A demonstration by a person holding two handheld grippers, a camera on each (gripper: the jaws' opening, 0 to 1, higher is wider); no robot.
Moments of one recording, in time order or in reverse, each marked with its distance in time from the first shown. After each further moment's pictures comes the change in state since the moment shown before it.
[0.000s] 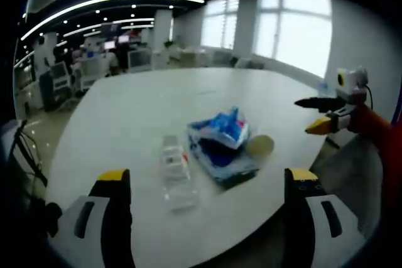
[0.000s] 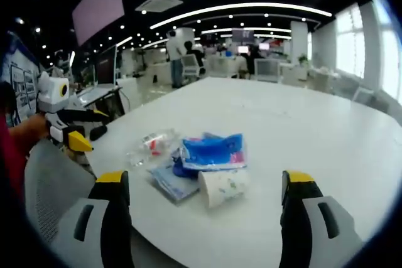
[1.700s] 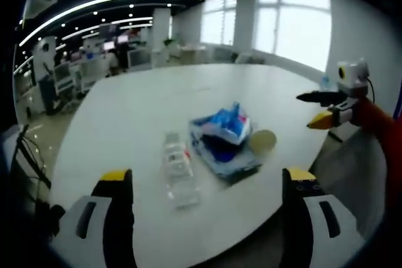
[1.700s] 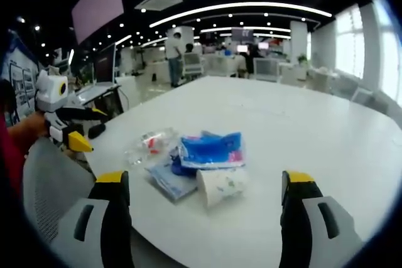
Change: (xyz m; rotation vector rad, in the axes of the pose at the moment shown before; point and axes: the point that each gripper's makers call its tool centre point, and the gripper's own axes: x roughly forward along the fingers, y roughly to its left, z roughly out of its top) left arm -0.001 0.002 -0.004 0.031 0.024 0.015; right arm 0.000 -0.002 -0.001 -0.006 0.008 -0.010
